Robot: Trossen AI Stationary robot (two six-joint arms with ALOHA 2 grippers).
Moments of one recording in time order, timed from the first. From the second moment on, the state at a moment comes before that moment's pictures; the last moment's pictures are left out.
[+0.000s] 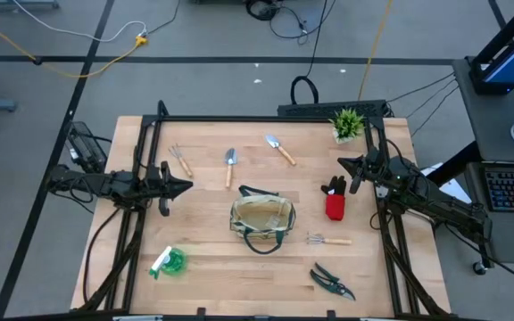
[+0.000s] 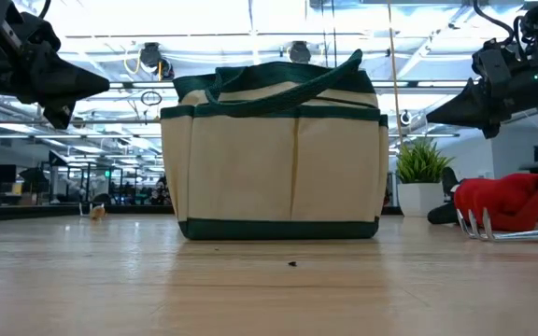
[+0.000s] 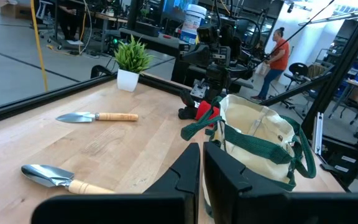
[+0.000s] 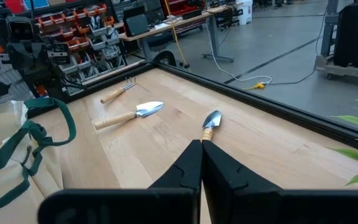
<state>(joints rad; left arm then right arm) -0.22 0.01 0.06 -0.08 -0.37 -0.29 -0.44 0.02 0.14 -0.27 0.05 0.25</state>
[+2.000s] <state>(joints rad) -0.22 0.01 0.06 -0.04 -0.58 -0.22 -0.44 0.09 0.14 -0.23 -0.09 0.64</state>
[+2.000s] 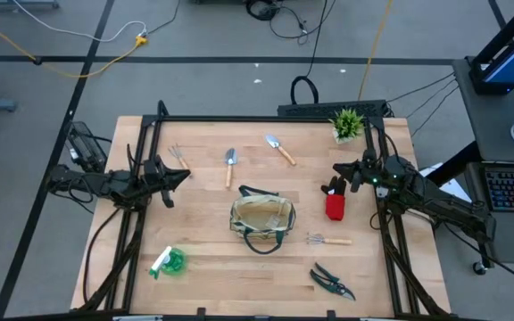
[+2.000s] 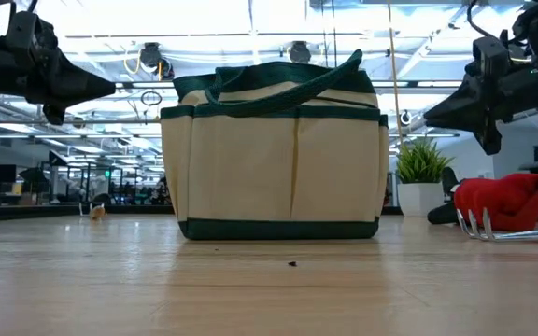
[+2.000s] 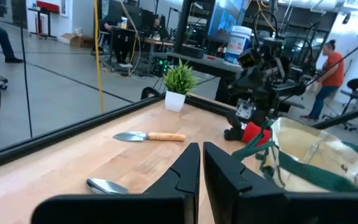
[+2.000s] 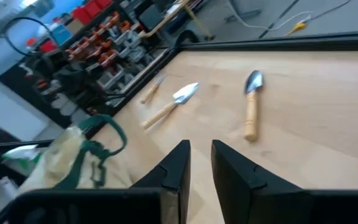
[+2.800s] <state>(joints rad) -0.22 0.01 0.06 -0.07 -0.58 -0.25 -0.42 0.39 0.35 0.14 -0.19 0.45</state>
